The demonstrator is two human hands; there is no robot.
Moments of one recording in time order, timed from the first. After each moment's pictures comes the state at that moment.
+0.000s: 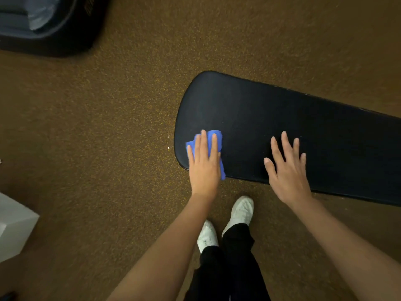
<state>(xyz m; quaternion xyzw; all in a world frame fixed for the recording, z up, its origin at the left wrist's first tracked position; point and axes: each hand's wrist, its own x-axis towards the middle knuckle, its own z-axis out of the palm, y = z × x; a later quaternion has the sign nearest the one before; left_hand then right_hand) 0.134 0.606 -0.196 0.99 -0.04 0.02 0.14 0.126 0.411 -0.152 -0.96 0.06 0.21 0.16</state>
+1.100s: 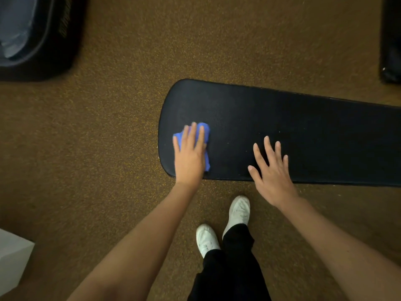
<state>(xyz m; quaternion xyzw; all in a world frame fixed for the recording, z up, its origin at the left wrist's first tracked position) 0.177 0.612 -0.197 0.98 -0.13 0.01 0.13 0.110 0.406 -0.156 -0.96 0.05 0.24 0.16</state>
